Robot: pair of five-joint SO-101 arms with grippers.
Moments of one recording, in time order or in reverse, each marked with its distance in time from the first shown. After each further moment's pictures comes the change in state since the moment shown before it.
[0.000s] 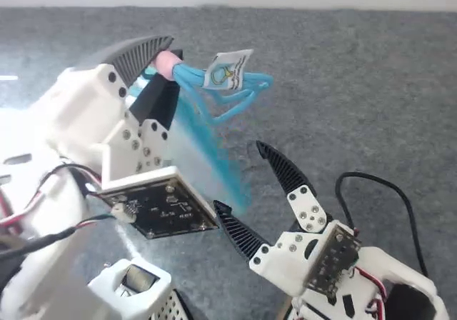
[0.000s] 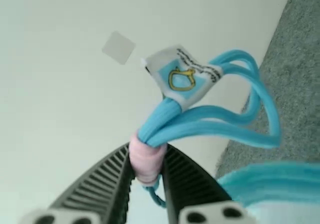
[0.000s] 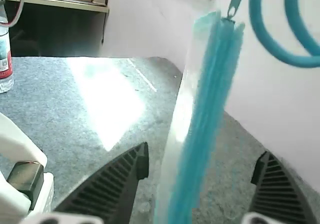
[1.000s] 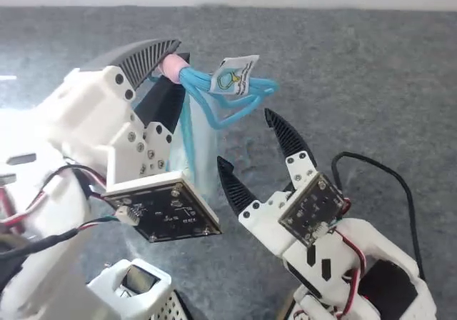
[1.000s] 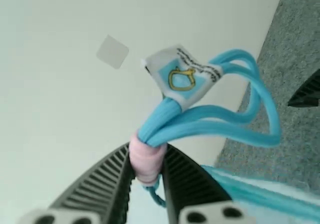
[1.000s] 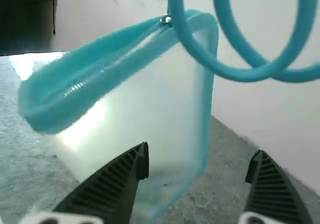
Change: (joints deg) left arm 1.2 0.1 0.0 0.5 -0.3; right arm 9.1 11.0 -2.2 -6.9 -2.6
